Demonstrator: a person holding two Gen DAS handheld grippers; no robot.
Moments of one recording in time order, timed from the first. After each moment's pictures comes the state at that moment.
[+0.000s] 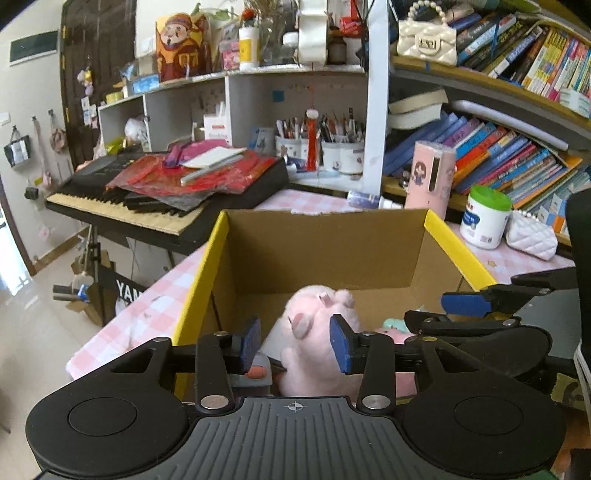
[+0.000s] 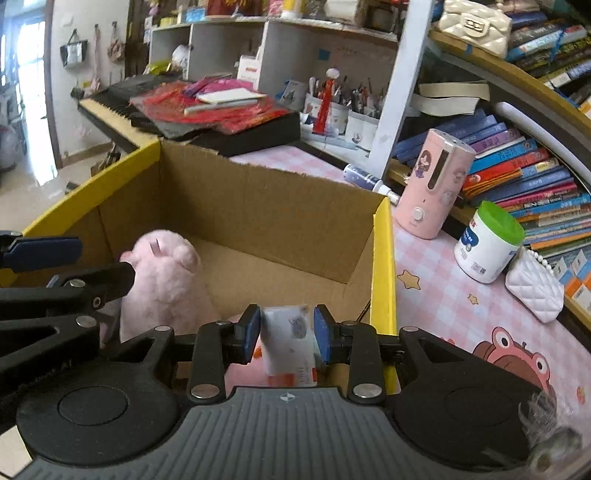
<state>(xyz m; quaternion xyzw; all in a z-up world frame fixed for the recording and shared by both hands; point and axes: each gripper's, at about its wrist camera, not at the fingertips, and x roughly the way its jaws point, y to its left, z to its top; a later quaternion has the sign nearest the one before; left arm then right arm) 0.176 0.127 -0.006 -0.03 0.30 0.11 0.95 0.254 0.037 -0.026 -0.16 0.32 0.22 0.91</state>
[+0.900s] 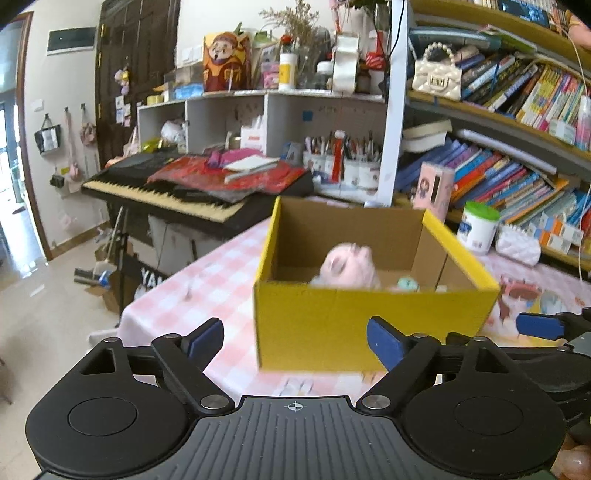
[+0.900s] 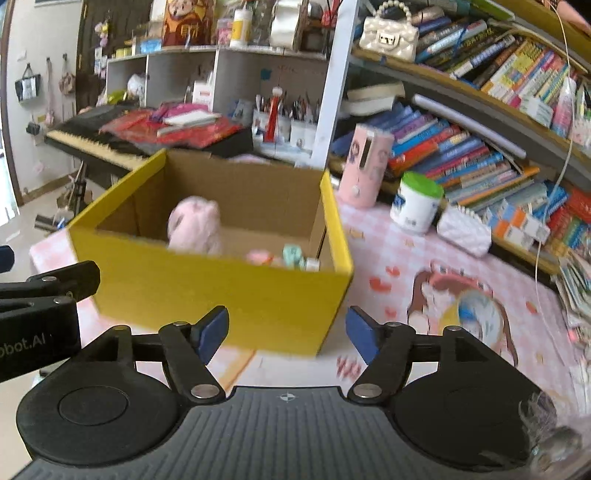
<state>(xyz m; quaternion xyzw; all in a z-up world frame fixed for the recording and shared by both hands) 0.059 0.135 0.001 -0.05 0.27 0.13 0.95 0.118 0.010 -0.012 -0.12 0.30 0.13 0.94</state>
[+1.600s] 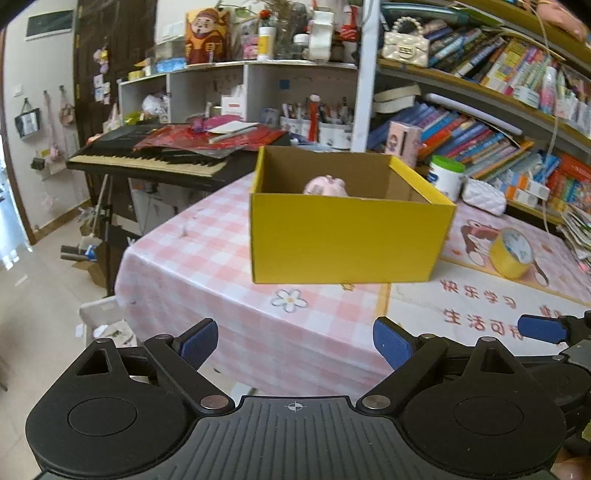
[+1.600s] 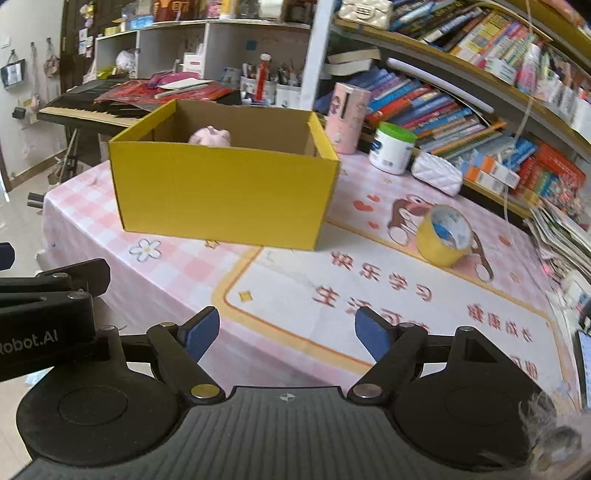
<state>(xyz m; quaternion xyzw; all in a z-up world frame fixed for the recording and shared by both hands) -0.012 0.124 -0.017 -0.05 0.31 0.08 0.95 0.023 -0.007 -0.035 -0.11 0.34 0.09 0.93</state>
